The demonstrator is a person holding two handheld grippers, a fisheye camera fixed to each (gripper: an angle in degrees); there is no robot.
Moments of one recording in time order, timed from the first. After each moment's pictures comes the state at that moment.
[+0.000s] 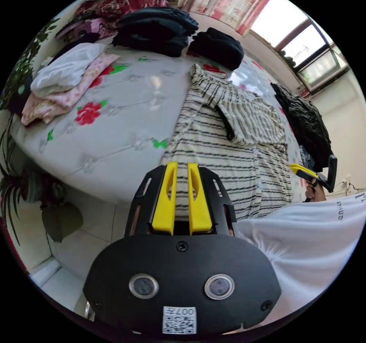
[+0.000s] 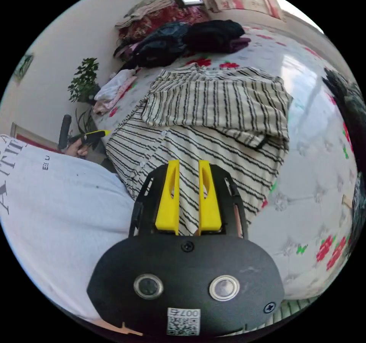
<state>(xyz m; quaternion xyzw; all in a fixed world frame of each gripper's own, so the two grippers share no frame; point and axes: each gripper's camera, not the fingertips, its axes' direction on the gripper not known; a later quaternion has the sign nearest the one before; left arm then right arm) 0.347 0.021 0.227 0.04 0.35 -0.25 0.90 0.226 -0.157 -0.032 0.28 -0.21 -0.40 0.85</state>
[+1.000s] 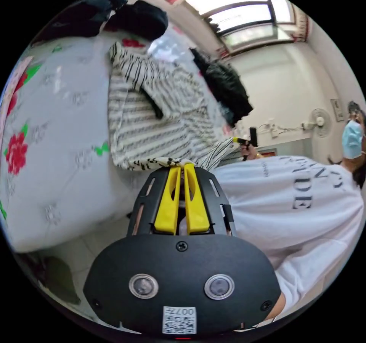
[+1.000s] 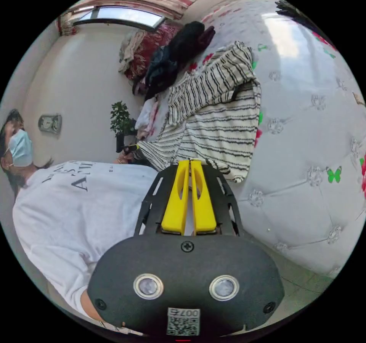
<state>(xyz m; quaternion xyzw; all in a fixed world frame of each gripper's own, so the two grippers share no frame) 0.263 0.007 0.243 0.04 0.62 -0.01 0.78 0.542 -0.227 0.025 0.18 -0.45 -0.32 0.82</state>
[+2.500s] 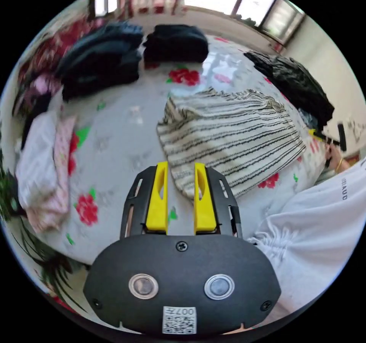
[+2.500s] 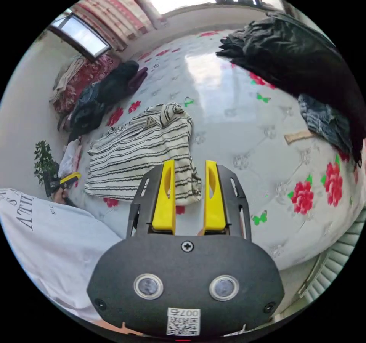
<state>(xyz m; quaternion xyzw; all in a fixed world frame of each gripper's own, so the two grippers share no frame) 0.393 -0.094 0.272 0.07 0.31 -0.07 0.95 0.613 -0.331 0.030 0.34 -0.24 -0.10 0.90</state>
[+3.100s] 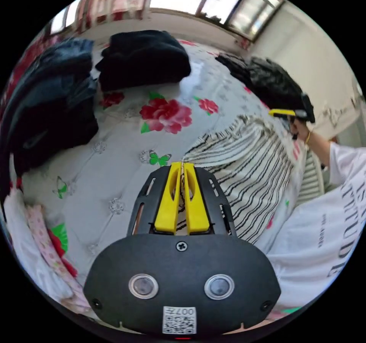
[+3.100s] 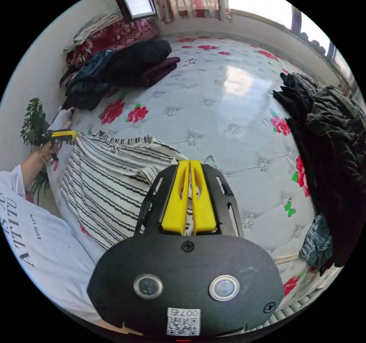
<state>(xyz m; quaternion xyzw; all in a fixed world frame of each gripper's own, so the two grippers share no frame) 0.386 -0.281 0.308 0.13 0.39 0.04 0.91 0.405 -0.497 -0.036 0.35 -0.11 -0.28 0.89</state>
